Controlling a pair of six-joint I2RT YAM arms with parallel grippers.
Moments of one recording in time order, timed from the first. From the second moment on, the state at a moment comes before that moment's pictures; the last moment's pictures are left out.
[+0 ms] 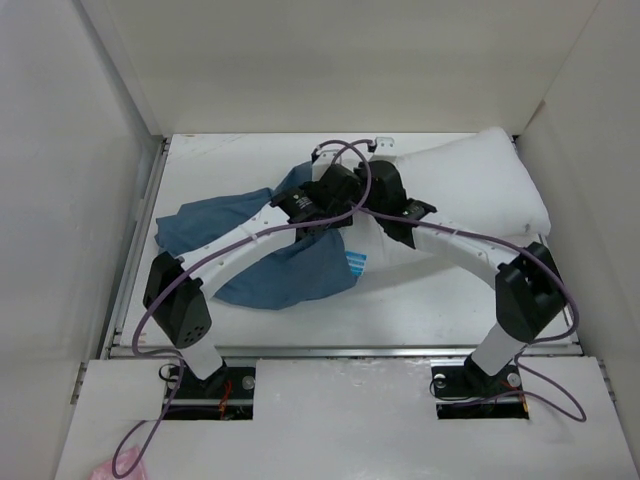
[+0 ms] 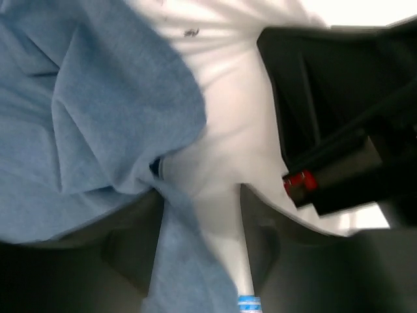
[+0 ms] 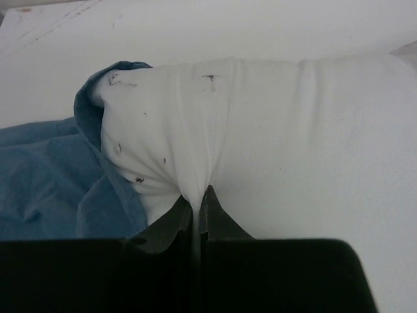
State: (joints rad) left arm -0.83 1.66 1.53 -0.70 -0.44 -0.70; right arm 0.67 1.67 1.26 0.04 0.38 0.42
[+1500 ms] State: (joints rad) left arm -0.53 1.76 1.44 -0.62 -0.46 -0.66; right arm 0.68 1.63 1.17 -0.05 0.25 0.38
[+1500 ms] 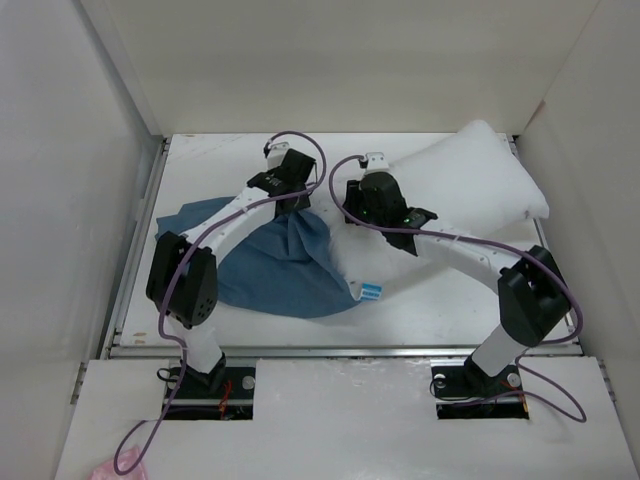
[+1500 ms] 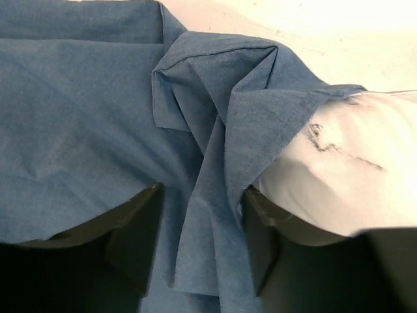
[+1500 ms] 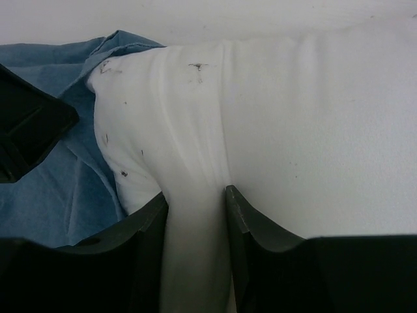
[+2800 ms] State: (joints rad) left arm -0.63 1.85 1.86 -0.55 -0.30 -0.43; right arm 0.61 1.56 1.10 0.21 -0.18 0.06
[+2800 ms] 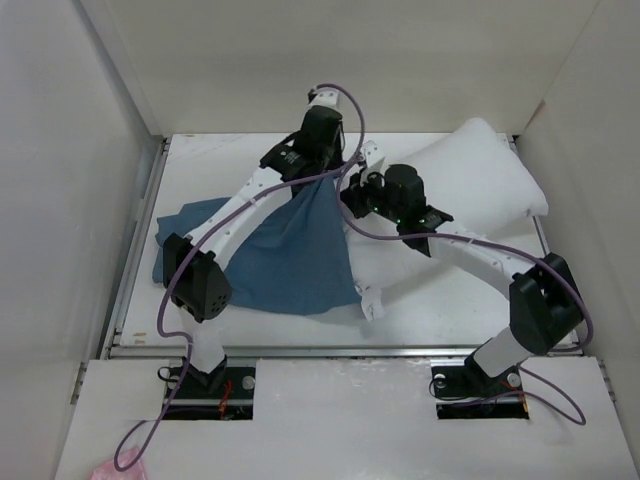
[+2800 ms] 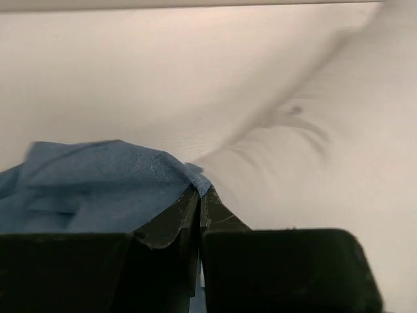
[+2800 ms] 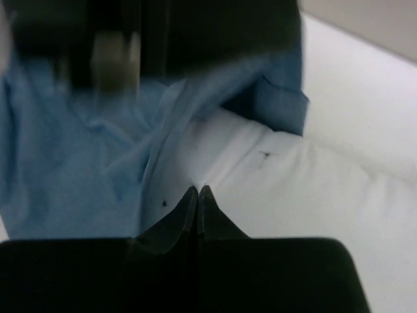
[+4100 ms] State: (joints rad) left arm -0.78 1.89 1.97 -0.55 -0.20 -0.45; right arm 0.40 1.42 1.10 -0.03 0.16 0.16
